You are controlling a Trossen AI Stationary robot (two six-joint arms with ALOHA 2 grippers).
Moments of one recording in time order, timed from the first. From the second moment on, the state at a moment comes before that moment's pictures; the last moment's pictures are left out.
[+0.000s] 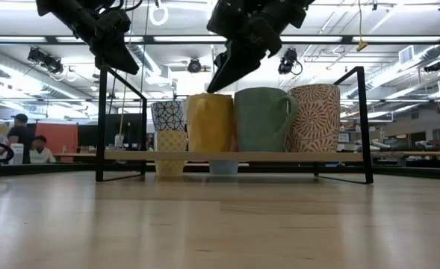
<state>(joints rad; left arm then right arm) 0.75 0.92 0.89 -0.59 0.23 0.11 -0.11 1.80 1.44 -0.52 -0.20 -0.39</state>
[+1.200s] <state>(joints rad) 0.75 0.92 0.89 -0.60 0.23 0.11 -0.12 1.80 1.47 -0.50 -0.13 -0.42</state>
